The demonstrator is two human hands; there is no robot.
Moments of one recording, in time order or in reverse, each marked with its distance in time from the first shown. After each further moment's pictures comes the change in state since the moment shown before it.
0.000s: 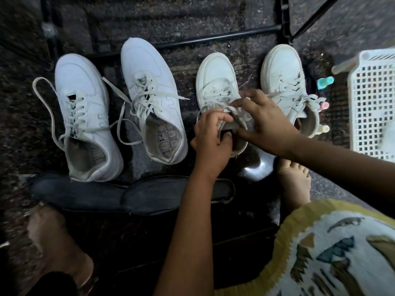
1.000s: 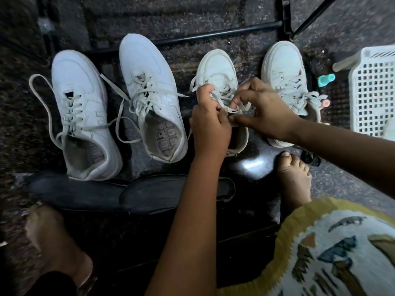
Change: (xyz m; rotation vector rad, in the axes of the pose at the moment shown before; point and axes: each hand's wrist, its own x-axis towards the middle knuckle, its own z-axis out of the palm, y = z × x) left_hand 0.033 0.006 0.004 0.123 0.218 0.078; right_hand 0.015 -0.002 -0.011 0.124 -0.045 -0.014
